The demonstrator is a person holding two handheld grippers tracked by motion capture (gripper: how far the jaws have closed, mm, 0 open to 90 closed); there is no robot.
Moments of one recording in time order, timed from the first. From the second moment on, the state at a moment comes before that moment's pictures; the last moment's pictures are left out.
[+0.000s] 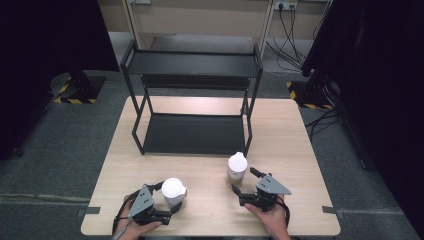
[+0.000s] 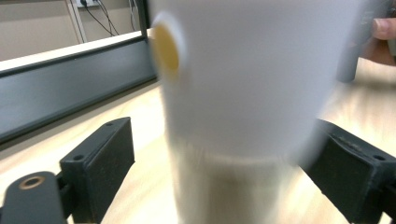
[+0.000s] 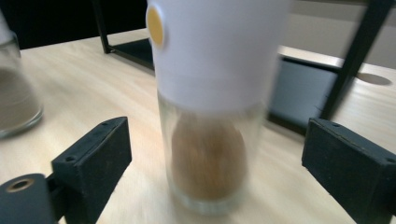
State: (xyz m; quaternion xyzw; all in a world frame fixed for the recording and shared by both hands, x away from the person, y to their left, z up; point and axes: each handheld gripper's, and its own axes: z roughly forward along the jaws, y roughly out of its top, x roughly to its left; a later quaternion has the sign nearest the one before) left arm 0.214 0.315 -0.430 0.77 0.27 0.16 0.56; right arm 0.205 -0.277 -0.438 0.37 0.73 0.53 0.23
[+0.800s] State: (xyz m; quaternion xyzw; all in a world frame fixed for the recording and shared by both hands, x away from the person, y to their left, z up) left arm 0.199 0.324 -0.438 0.75 0.27 0.18 0.58; right arm 0.180 -0.298 -0.447 0.39 0.70 0.55 0.25
